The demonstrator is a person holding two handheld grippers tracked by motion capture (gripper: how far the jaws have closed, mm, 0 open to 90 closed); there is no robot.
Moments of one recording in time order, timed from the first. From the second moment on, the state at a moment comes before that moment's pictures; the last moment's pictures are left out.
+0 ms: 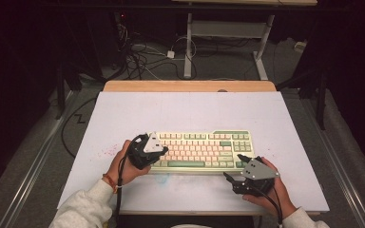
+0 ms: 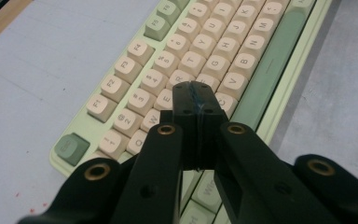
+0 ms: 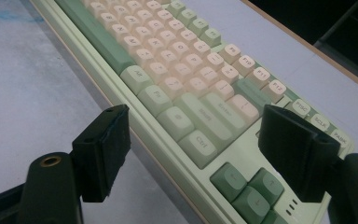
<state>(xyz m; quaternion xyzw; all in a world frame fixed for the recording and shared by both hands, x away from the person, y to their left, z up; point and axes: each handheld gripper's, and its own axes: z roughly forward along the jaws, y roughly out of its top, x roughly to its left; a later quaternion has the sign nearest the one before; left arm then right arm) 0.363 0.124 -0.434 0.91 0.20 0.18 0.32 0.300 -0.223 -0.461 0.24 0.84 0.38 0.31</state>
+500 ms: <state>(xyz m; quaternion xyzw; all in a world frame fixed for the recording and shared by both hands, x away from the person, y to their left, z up) 0.389 0.090 -0.436 0.92 0.18 0.16 0.31 0.302 -0.222 -0.464 0.24 0.84 0.37 0.31</state>
